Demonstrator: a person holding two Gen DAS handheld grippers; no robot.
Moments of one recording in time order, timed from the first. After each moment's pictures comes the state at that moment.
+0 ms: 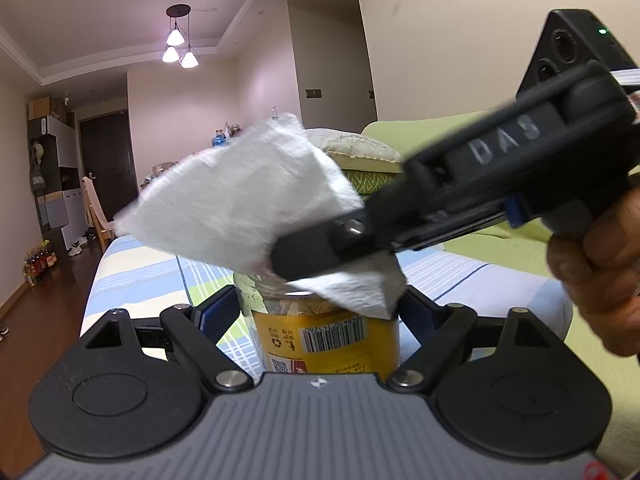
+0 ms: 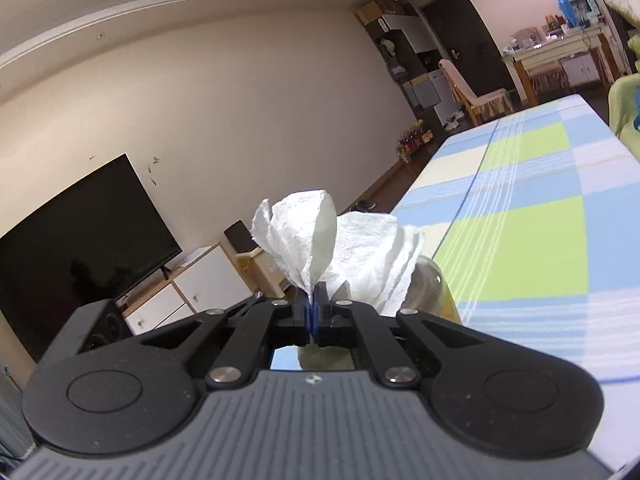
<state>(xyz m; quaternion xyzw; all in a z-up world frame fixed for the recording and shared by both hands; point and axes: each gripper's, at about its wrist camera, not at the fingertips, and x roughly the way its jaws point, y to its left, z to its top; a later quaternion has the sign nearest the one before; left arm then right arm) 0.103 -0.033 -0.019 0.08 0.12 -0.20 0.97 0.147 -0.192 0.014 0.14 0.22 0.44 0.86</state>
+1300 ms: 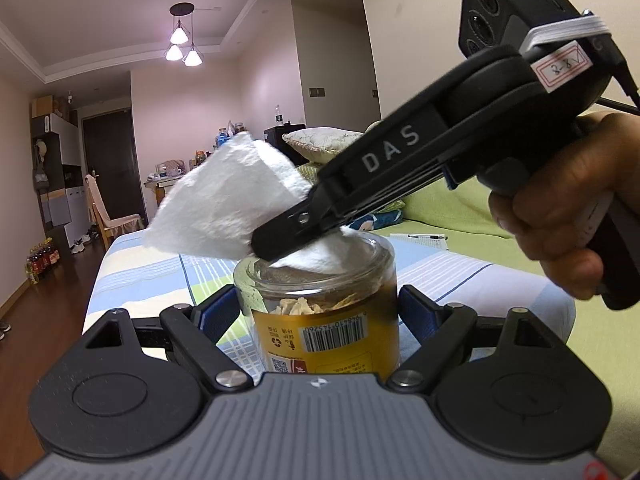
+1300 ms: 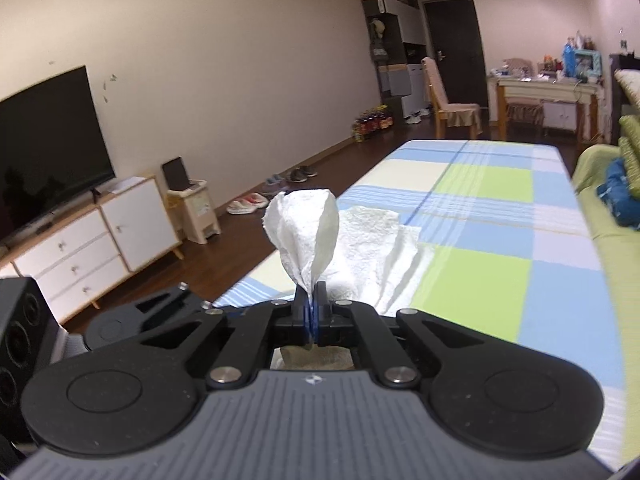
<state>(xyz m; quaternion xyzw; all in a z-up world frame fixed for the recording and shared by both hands) 0.065 0.007 -0.026 0.08 0.12 -0.20 0.97 0.156 -0.165 0.055 -0.01 0.25 0.38 0.89</state>
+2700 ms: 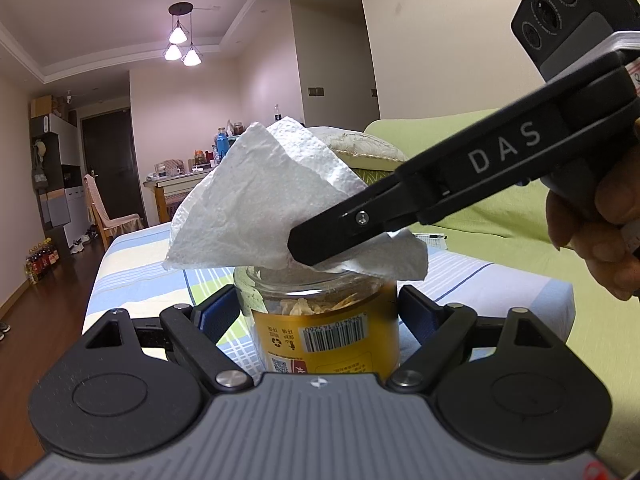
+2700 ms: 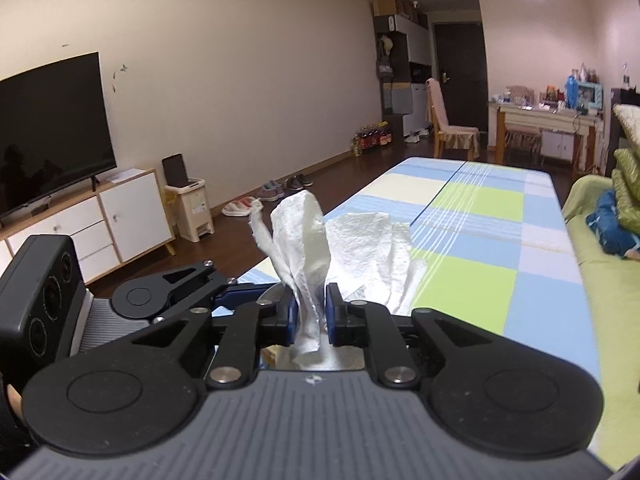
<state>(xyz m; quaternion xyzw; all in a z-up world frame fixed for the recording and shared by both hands) 0.085 0.003 -0.019 0.08 0.12 -0.20 0.97 0.122 -0.169 0.061 -0.04 0.21 0.38 0.90</state>
